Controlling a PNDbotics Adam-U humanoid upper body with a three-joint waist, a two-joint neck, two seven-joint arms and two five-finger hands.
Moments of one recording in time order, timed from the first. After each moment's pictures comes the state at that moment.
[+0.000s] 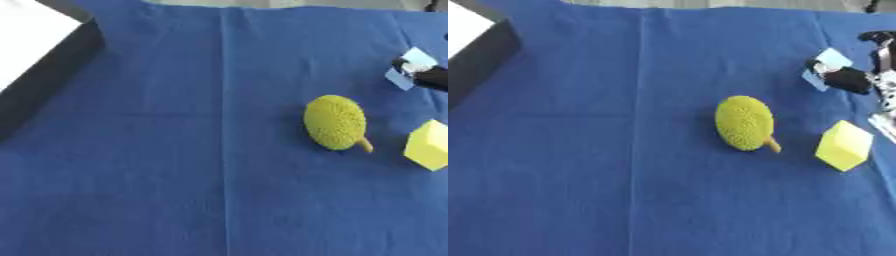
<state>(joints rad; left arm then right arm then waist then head) -0.42 0.50 -0.06 -1.95 0.32 0.04 0.37 0.09 -1.12 -0.32 -1.75 -0.19 0.49 -0.51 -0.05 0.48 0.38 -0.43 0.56</state>
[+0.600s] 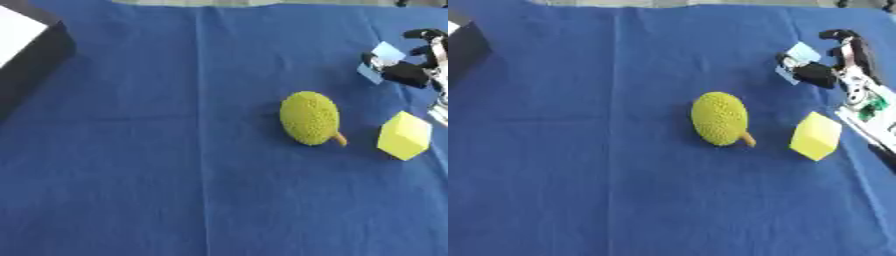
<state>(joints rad) -0.42 0.50 -0.06 -1.95 0.32 0.04 0.37 0.09 -1.11 -0.32 -1.74 -0.31 0.38 -0.50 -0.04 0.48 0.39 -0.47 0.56</state>
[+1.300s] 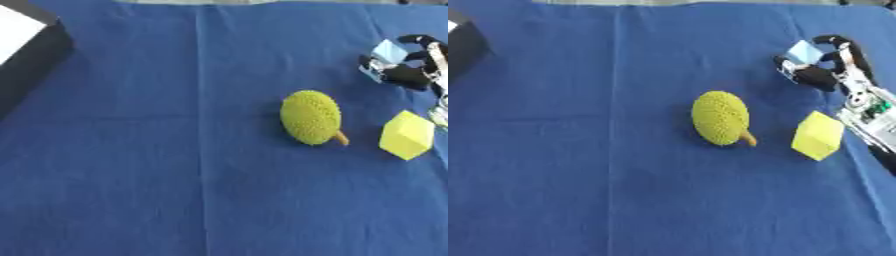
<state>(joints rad) -0.41 0.50 -0.06 -1.95 0.32 0.04 0.37 0.09 -1.11 -0.32 -1.72 -0.34 0.34 -0.47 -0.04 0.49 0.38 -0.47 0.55</state>
